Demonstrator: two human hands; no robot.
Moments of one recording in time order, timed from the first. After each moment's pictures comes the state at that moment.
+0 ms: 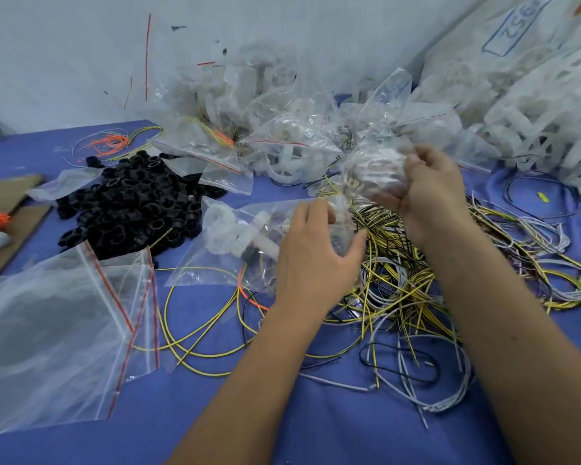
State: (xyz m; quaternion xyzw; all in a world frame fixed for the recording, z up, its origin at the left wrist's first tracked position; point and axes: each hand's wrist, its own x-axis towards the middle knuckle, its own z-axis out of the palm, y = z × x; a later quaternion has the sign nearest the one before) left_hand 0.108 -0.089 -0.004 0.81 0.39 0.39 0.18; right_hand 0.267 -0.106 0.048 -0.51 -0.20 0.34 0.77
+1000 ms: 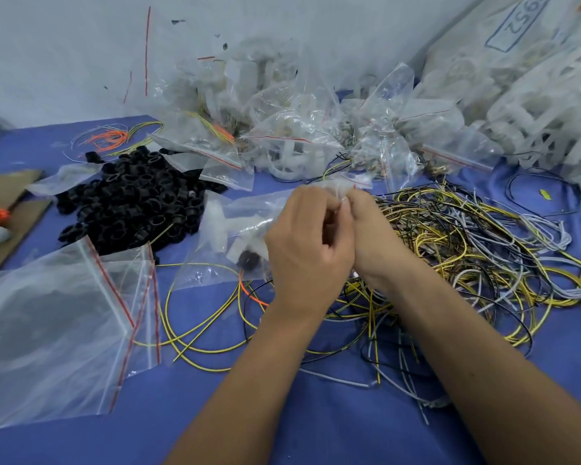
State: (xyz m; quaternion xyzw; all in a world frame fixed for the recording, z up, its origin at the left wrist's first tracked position) left_hand 0.100 -0.098 0.012 0.71 0.29 0.63 0.11; right_hand 0.194 -0.117 0.024 -0.52 -0.50 0.37 0.58
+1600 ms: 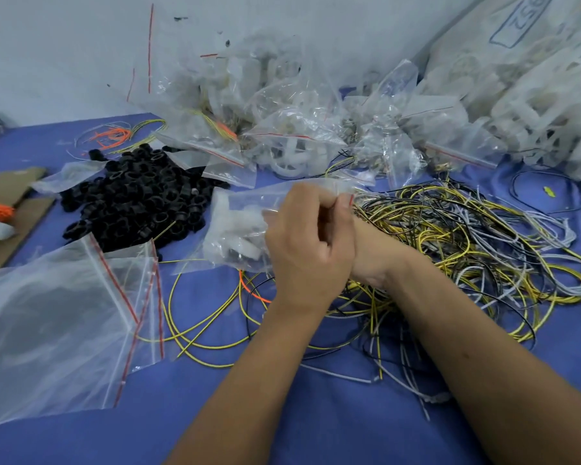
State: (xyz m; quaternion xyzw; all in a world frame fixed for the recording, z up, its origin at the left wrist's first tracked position) left_hand 0.096 -0.099 0.011 0.69 0.28 0.66 0.14; right_hand 0.188 -0.122 0.023 -0.46 -0.64 0.41 0.46
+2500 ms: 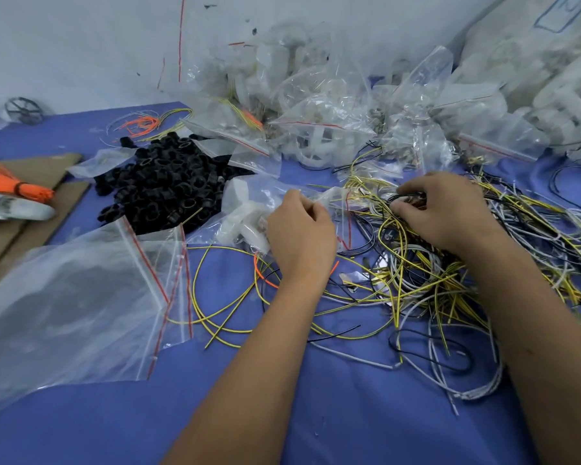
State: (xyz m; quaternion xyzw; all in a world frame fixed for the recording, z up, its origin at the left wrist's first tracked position) left_hand 0.088 -0.056 -0.009 0.64 0.57 0.45 0.25; right_hand 0.268 -0.123 0.026 -0.81 -0.55 -0.01 0.20
